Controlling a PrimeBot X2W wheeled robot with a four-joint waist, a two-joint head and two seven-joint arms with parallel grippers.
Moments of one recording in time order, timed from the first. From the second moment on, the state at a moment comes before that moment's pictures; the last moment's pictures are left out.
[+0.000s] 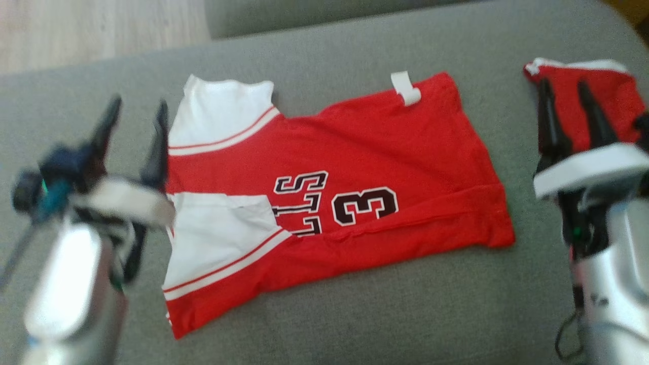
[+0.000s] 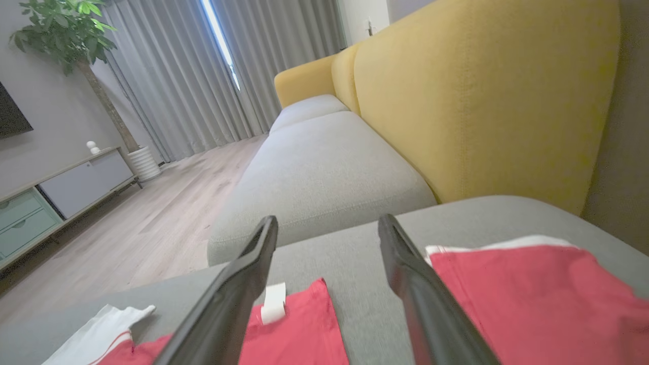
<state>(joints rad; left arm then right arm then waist) -0.35 0.27 -0.20 0.18 -0.30 -0.02 0.00 -0.38 -0.13 -0.03 0.30 0.40 0.13 0.03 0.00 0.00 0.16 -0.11</state>
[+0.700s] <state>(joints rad) -1.00 0.44 -0.43 0.73 -0.50 -0.13 0.38 -0.63 -0.15 0.12 0.25 0.43 0.13 -0.07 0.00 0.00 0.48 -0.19</state>
